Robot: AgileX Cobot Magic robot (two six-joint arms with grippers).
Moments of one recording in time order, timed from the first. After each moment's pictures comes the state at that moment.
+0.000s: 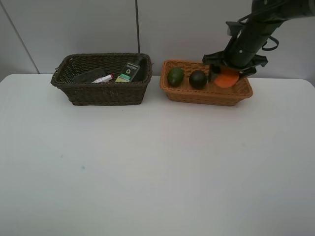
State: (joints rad) left arm -0.11 -0.01 -0.51 -0.17 1.06 0.08; right arm 0.23 2.01 -1.54 -0.04 0.84 0.14
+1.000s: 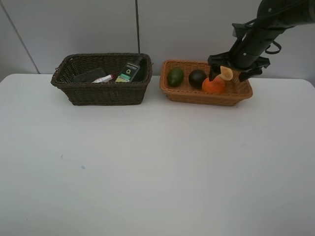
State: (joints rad) left arm -0.11 -0.01 -0.51 -0.17 1.06 0.08; right arm 0.19 2.04 -1.54 -0.03 0.75 0.09
